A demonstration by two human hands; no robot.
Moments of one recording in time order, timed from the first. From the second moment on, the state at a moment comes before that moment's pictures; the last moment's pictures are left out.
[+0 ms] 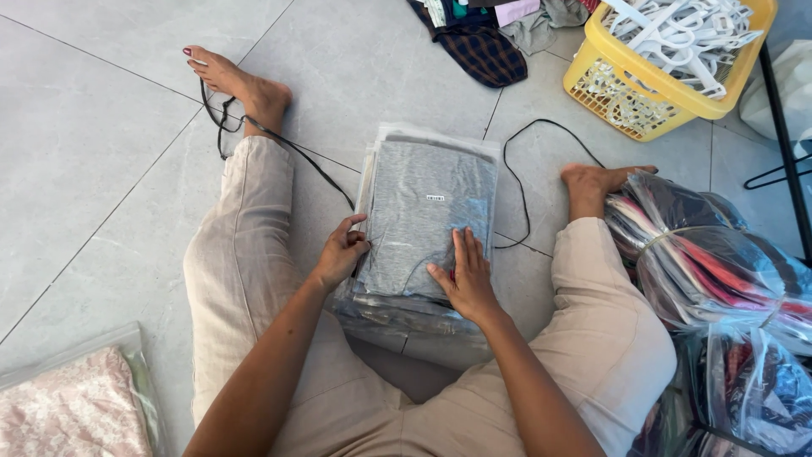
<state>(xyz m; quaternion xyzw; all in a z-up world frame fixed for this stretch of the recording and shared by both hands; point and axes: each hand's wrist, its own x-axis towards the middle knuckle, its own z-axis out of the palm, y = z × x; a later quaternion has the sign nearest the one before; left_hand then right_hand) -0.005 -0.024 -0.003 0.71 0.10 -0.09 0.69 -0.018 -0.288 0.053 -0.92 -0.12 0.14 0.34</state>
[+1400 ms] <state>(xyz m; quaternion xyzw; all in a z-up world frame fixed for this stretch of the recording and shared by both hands) -0.023 -0.055 0.039 0.89 -0.04 -0.19 0.41 -0.005 -0.297 0.020 -0.94 -0.12 0.09 0.30</state>
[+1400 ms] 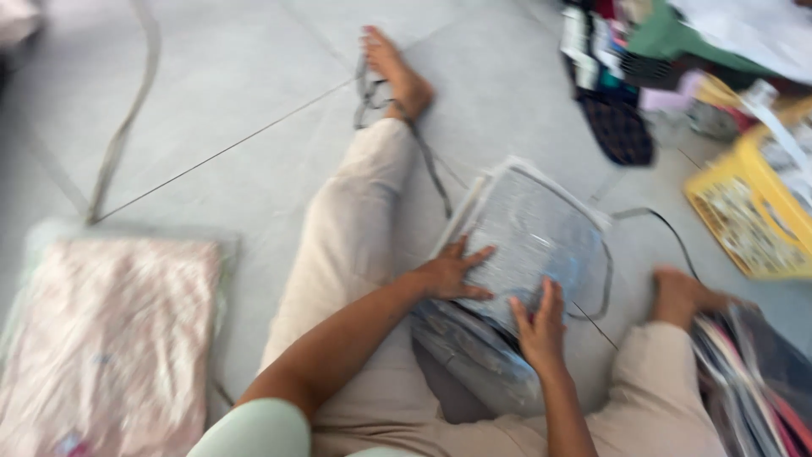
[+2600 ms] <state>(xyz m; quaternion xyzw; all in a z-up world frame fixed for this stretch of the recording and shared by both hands) -0.297 0.143 -0.009 0.84 0.43 0.08 0.33 -0.162 -0.043 0.119 -0.49 -0.17 0.64 0.57</state>
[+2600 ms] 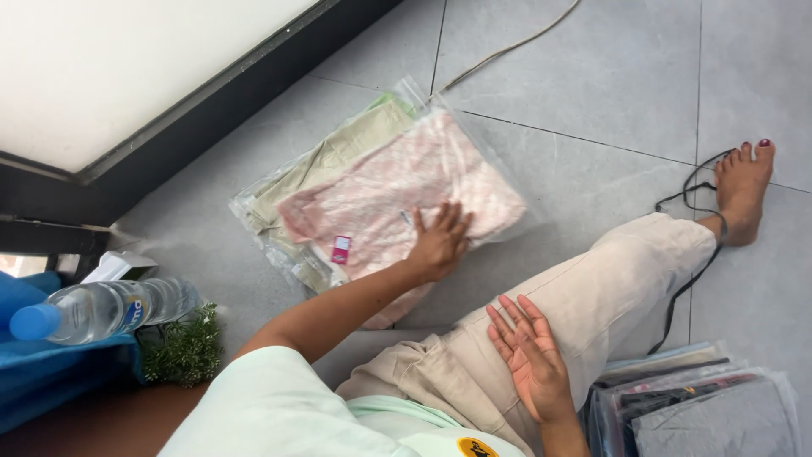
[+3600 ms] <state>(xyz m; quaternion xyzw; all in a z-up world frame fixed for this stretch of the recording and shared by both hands) -0.251 0.109 0.080 0.74 0.21 0.10 0.64 -0.152 -0.052 0.108 -0.42 -0.07 0.62 0.66</state>
